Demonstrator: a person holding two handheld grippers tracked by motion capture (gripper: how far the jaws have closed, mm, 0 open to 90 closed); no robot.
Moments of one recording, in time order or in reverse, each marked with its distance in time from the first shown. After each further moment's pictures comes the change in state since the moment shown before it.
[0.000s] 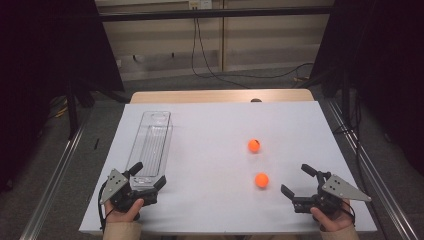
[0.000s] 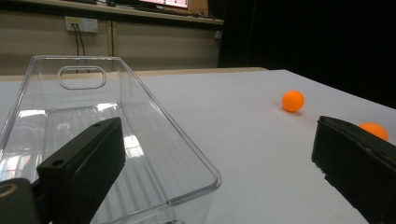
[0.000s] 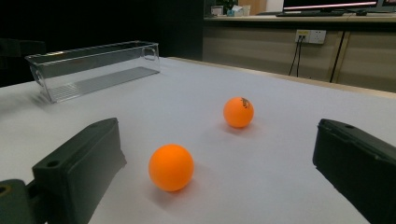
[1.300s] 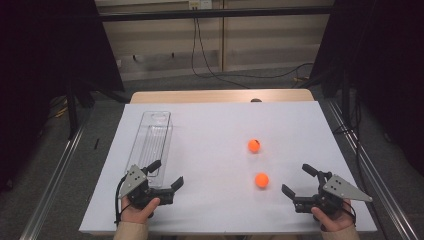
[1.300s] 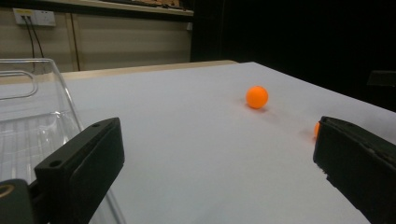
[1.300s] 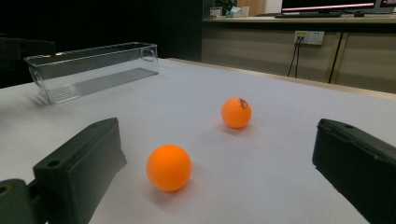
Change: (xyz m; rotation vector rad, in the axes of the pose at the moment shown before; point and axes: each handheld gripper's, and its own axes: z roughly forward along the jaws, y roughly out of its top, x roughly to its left) left arm -0.032 0.008 0.030 0.029 -0.117 0.010; right arm -0.001 0.000 -0.001 -0.008 -0.005 0.004
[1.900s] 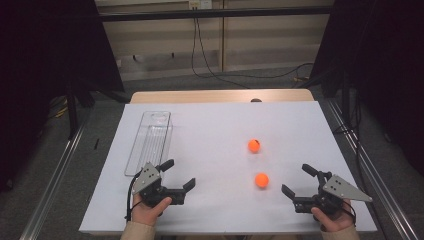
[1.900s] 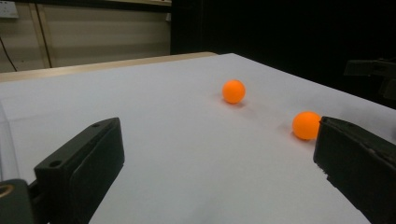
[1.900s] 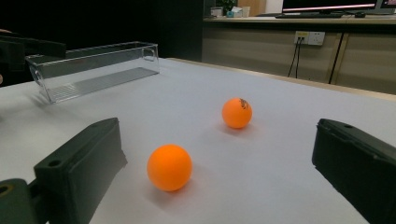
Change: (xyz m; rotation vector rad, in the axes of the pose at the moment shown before) left arm -0.017 0.003 0.022 0.043 -0.074 0.015; right arm 0.001 0.000 0.000 0.002 0.001 -0.007
